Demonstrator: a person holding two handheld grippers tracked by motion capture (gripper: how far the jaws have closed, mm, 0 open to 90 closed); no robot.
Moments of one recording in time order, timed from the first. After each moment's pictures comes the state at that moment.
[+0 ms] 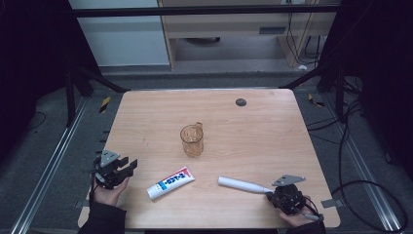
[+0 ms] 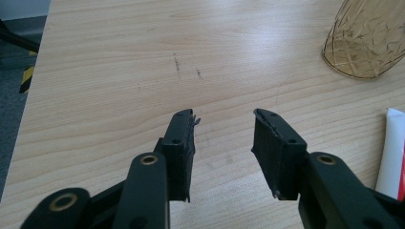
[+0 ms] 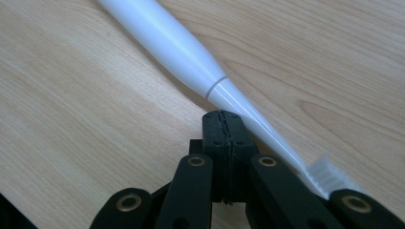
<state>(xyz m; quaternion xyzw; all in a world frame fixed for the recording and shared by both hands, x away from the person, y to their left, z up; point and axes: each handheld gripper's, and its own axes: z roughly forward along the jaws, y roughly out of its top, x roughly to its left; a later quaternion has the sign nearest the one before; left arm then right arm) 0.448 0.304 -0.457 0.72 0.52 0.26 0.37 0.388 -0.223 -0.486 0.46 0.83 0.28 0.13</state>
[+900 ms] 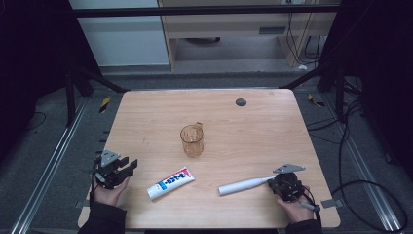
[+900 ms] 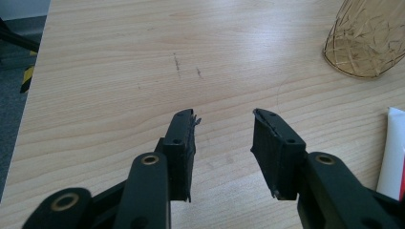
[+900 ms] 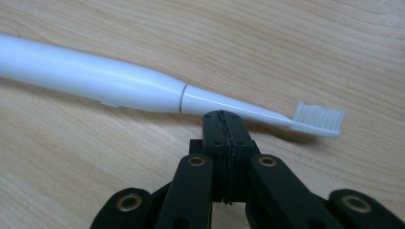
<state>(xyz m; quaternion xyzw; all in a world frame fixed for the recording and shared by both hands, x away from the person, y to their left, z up) 0.448 0.303 -0.457 0.72 0.52 0.26 0.37 0.419 -0.224 -0.486 0.51 0.80 0.28 0.17</state>
